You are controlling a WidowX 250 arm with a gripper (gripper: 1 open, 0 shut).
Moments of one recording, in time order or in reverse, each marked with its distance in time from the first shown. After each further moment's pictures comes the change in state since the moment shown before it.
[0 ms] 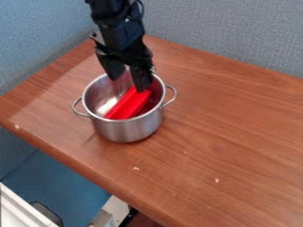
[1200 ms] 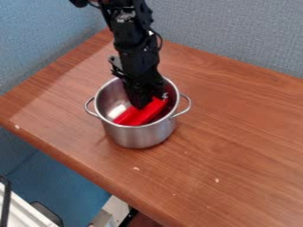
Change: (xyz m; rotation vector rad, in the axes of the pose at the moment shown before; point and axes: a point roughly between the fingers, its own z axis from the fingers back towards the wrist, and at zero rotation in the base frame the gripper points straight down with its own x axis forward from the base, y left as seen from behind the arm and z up) arm 0.000 -0.006 -0.040 0.000 0.084 -0.038
